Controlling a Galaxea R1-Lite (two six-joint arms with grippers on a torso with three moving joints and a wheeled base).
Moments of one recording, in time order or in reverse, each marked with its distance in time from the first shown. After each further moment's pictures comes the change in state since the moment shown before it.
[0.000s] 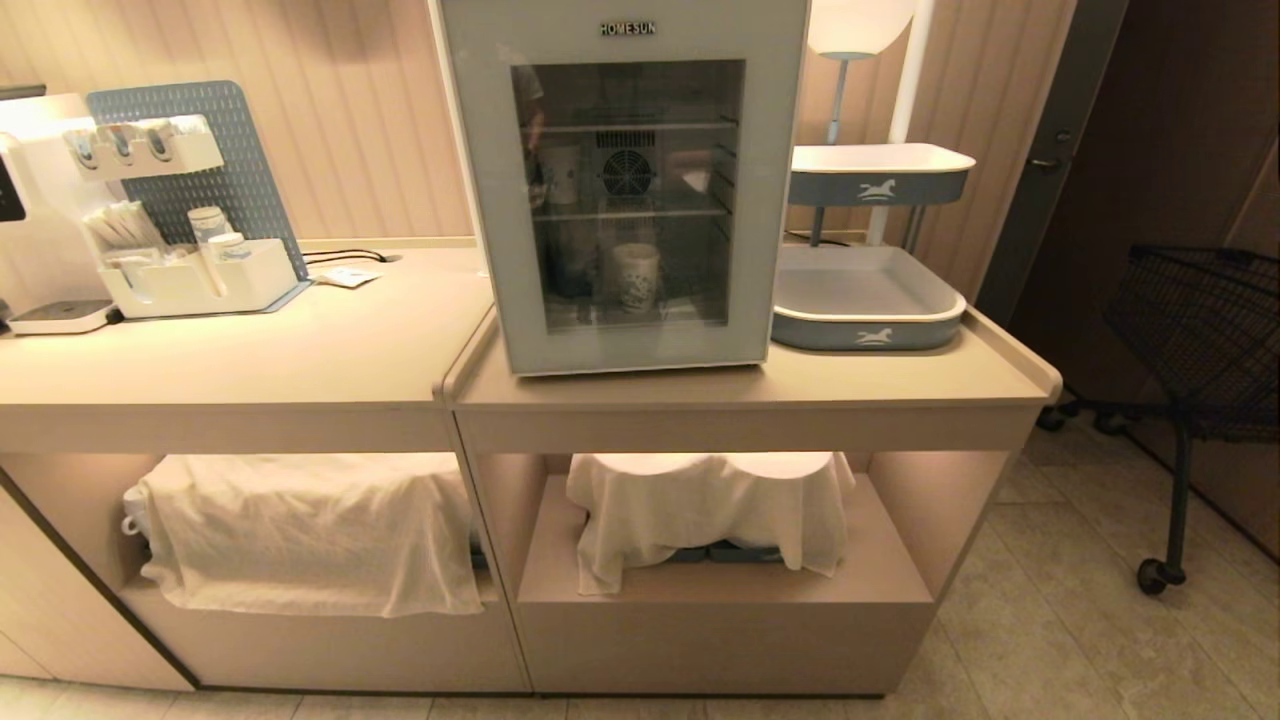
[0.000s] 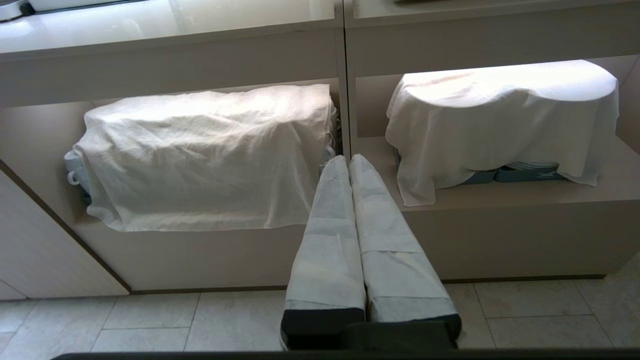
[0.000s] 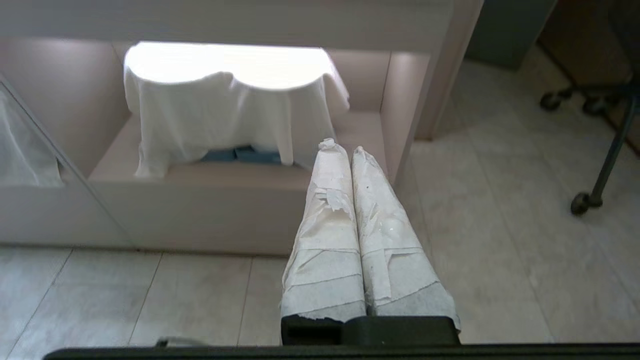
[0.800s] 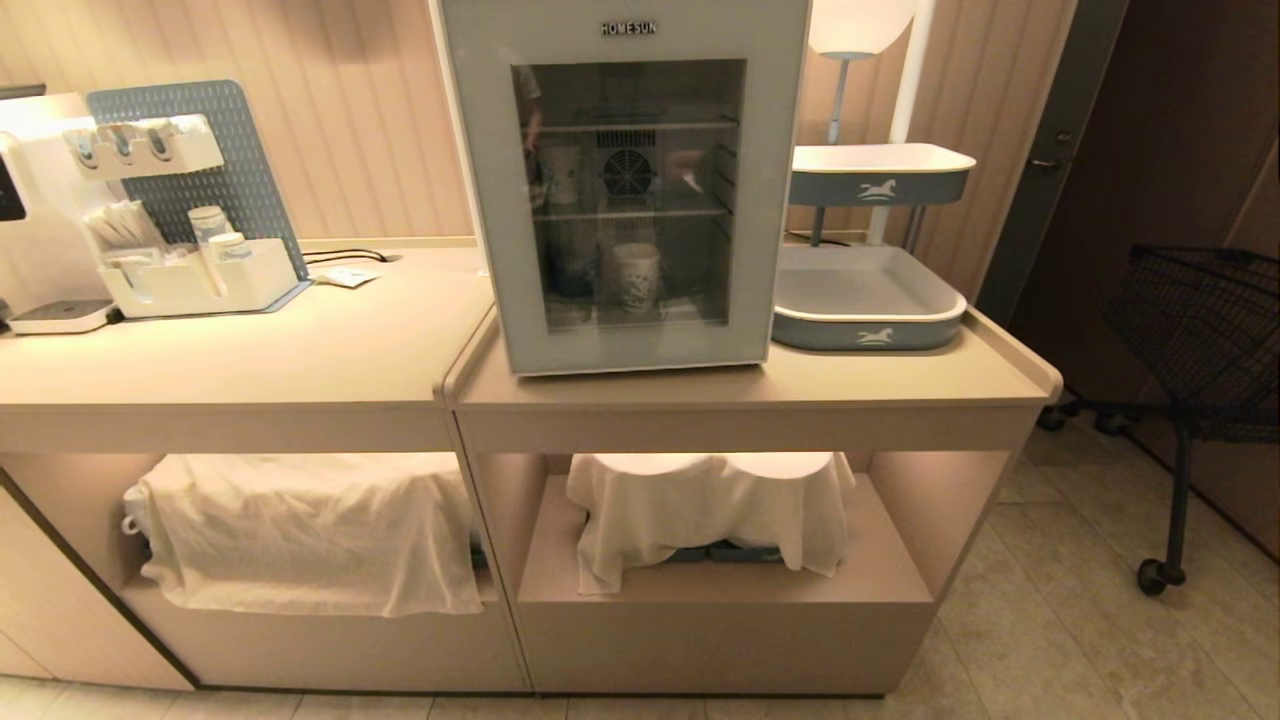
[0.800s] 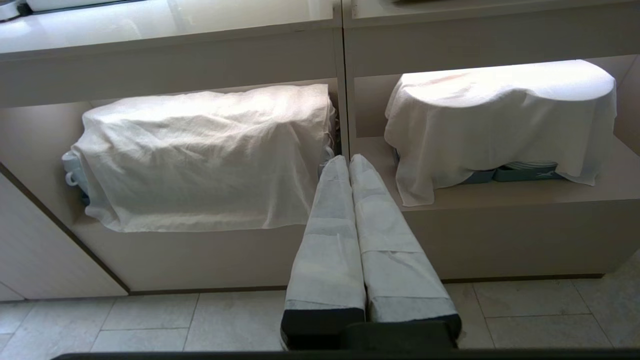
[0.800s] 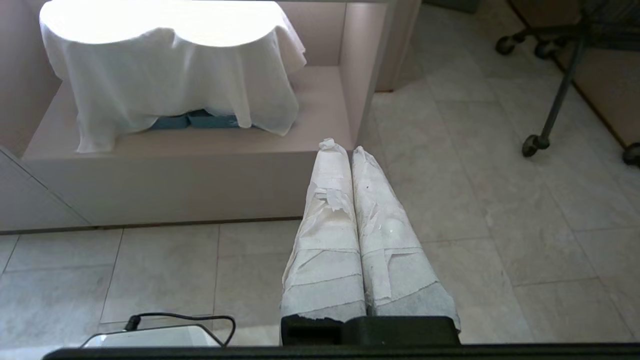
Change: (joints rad) left arm 0.000 0.000 0.000 0.000 0.000 0.000; right arm -0.142 0.162 -0.022 -0.012 0.002 -0.040
